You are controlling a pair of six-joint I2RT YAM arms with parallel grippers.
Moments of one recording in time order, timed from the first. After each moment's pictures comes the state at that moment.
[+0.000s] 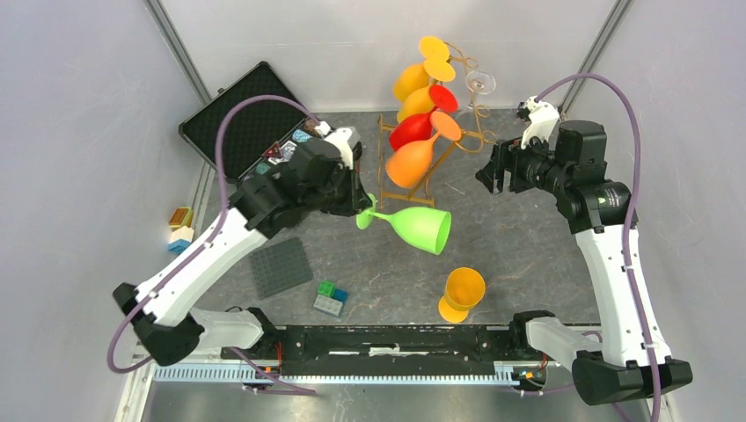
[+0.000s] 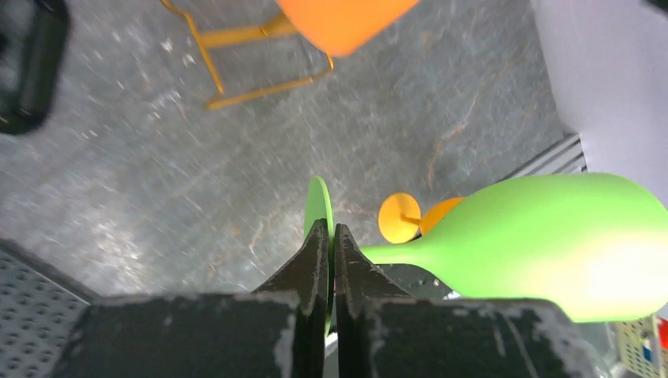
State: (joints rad) left arm -0.80 1.29 1.44 -0.84 0.02 -0.61; right arm 0.11 1.07 1.38 -0.83 -0.37 0.00
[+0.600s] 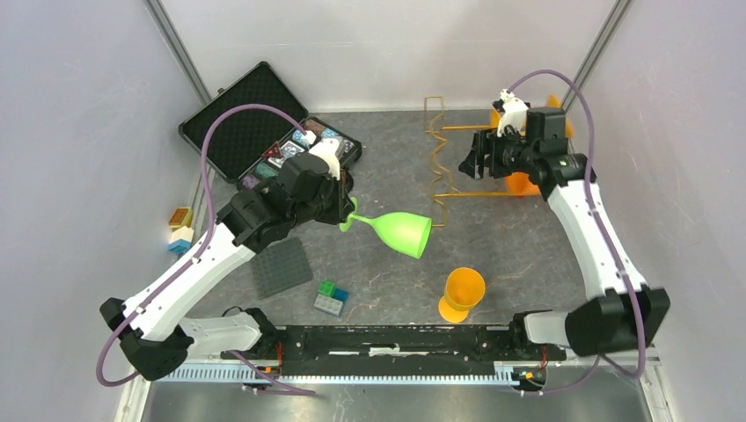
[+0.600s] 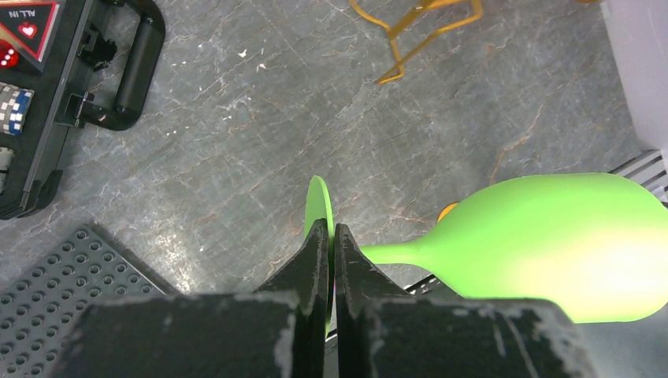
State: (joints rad) left arm -0.80 1.15 1.34 -0.82 -0.14 -0.50; right arm 0.12 1.26 1.32 -0.67 -0.42 0.05
